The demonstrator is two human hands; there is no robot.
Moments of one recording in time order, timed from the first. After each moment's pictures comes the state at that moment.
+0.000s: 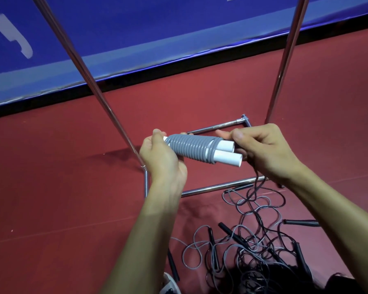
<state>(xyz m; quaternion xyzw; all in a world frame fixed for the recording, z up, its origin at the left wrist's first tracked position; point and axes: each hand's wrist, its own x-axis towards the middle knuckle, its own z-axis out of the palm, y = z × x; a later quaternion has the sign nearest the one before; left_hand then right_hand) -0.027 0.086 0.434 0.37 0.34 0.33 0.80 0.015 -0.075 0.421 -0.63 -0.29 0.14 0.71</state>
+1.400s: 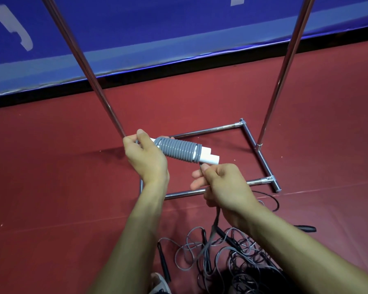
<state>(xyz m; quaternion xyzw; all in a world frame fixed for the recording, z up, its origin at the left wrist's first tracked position) -0.023 0.123 0.397 0.57 0.37 0.46 0.57 -0.041 -0.027 0.398 -0.70 -0.02 0.27 0.66</state>
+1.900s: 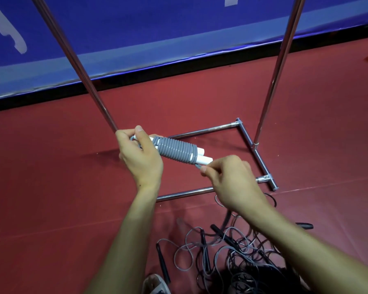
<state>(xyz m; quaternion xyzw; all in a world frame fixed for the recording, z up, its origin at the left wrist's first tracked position) -0.035 0.113 0.411 0.70 0.27 0.51 0.41 -0.033 -0.047 0.413 -0.89 -0.15 0.13 0.41</state>
